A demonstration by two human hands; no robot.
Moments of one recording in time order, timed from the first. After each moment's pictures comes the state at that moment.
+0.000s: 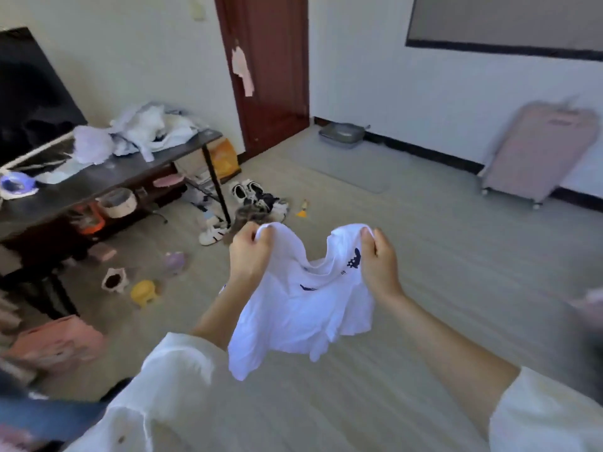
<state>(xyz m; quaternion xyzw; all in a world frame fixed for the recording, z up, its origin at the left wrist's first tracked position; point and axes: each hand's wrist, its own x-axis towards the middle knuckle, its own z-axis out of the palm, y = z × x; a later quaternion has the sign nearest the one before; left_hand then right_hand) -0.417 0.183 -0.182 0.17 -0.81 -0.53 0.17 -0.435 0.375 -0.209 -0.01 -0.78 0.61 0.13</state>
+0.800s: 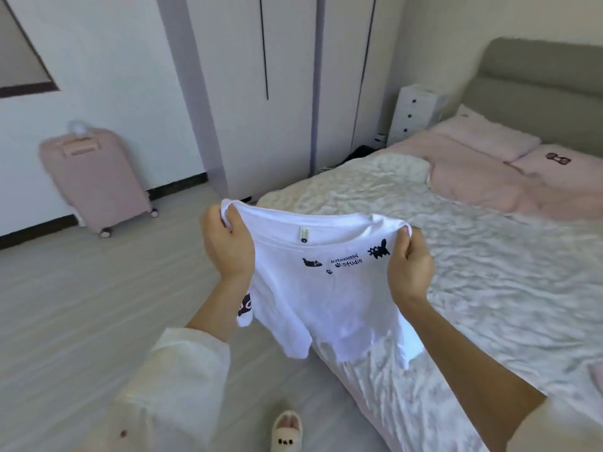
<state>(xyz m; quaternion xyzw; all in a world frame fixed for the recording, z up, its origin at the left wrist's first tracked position) -0.401 0.948 -0.175 -0.27 -0.70 -0.66 0.01 -0.172 0.995 -0.191 -0.59 -0.58 0.23 0.52</state>
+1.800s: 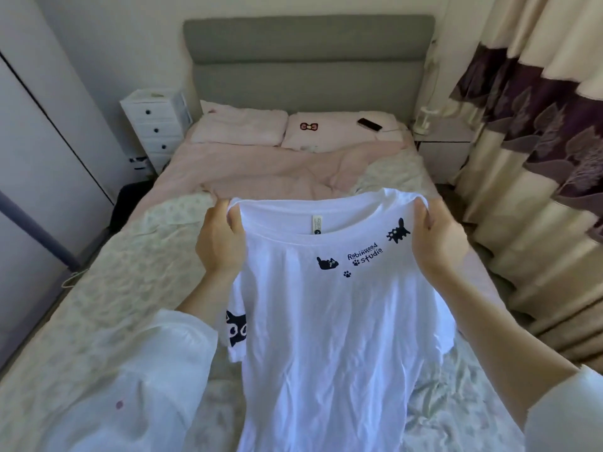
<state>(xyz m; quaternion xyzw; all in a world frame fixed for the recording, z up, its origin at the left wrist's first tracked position) -0.087 1.490 -0.207 -0.67 -0.58 -0.42 -0.16 0.161 1.336 -0.199 -0.84 -0.30 -0.08 0.45</state>
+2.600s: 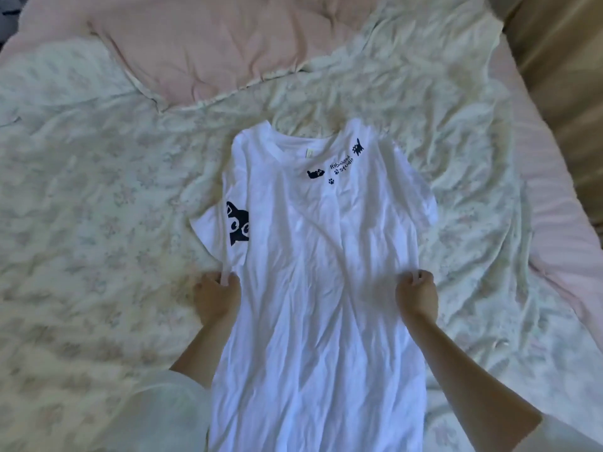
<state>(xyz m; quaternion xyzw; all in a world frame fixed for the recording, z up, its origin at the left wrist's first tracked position) -0.087 1.507 -0.572 -0.52 -0.77 -0.07 -0.37 0.154 1.344 -0.567 -0.93 -0.01 0.26 0.28</state>
